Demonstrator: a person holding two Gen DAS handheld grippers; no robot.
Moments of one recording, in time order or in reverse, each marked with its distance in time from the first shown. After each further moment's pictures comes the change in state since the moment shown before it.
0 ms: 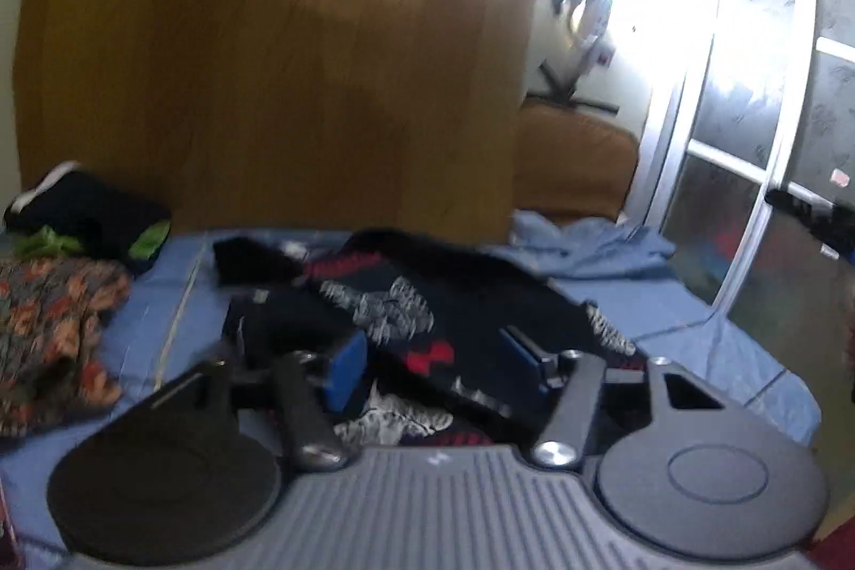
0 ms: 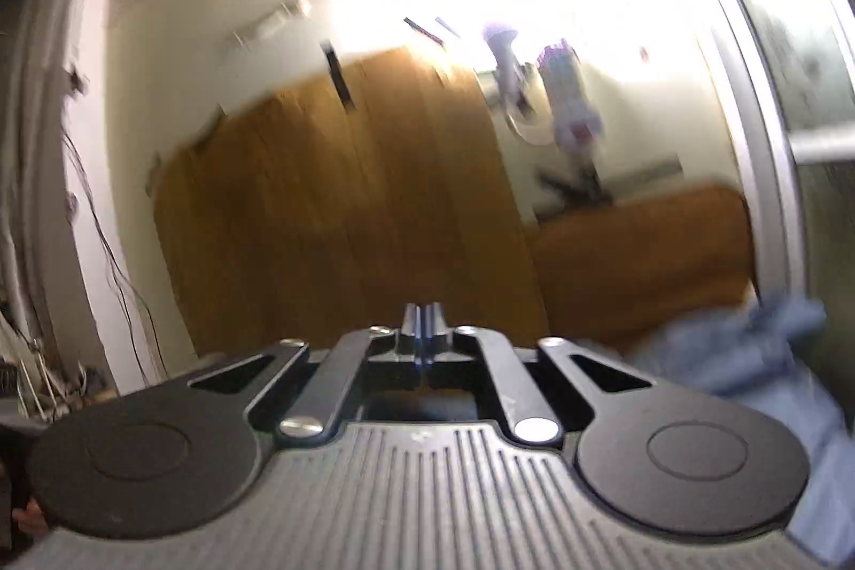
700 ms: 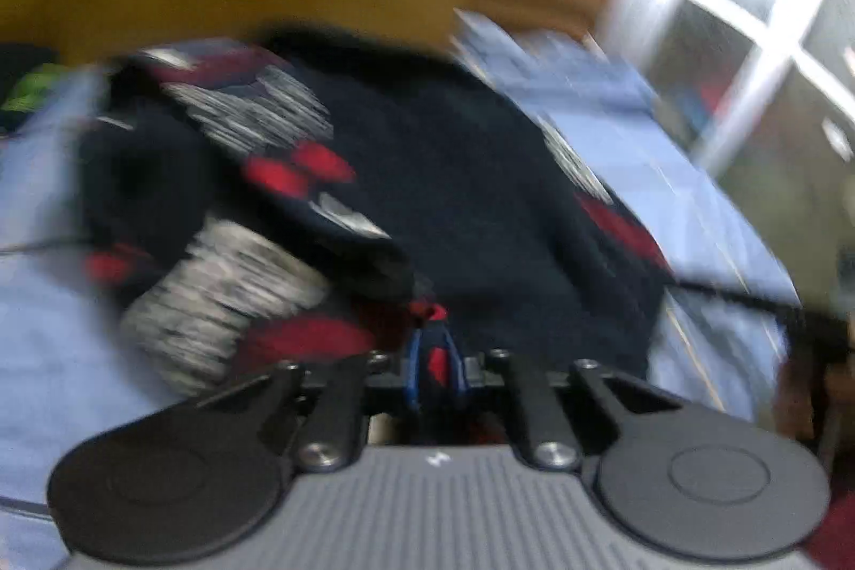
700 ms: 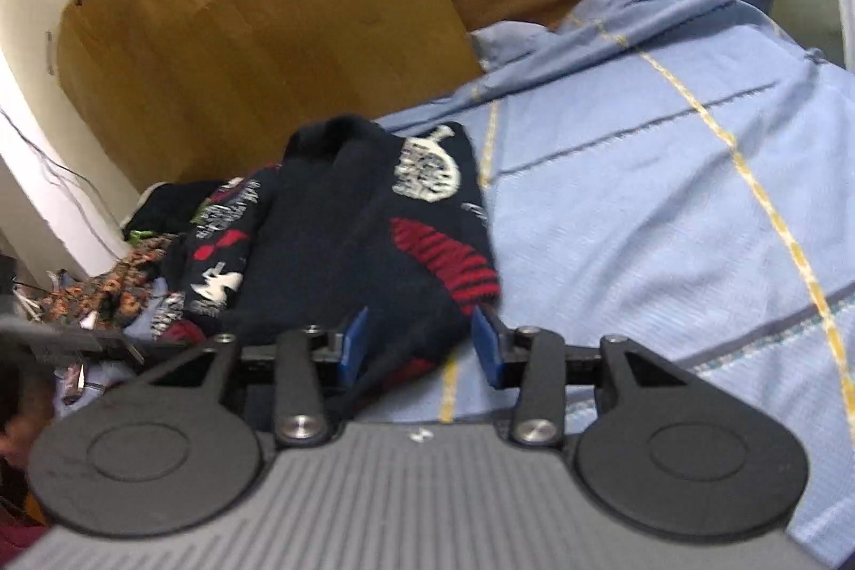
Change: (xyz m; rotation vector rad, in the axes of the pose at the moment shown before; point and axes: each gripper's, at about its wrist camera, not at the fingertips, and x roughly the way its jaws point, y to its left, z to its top) left arm 0.092 0.028 -0.042 -0.008 0.273 -0.073; right arm 0.030 -0.054 -0.122 0.231 0.461 -0.067
